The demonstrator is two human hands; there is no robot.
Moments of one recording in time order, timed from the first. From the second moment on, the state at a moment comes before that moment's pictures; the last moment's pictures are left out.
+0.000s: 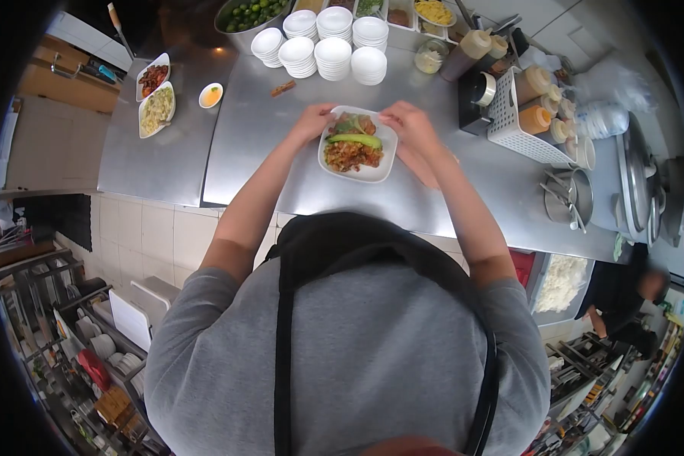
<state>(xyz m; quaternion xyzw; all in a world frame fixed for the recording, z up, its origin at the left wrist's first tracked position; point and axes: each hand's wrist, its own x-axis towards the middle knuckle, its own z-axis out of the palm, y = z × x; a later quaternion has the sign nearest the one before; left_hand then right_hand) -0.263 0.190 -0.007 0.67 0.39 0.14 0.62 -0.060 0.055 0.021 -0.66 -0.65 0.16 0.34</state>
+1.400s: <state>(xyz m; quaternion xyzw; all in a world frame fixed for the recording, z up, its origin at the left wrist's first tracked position) -0.263 0.195 -0.016 0.71 0.39 0.11 0.58 -0.078 0.036 0.025 -0.70 -0.70 0.05 0.12</state>
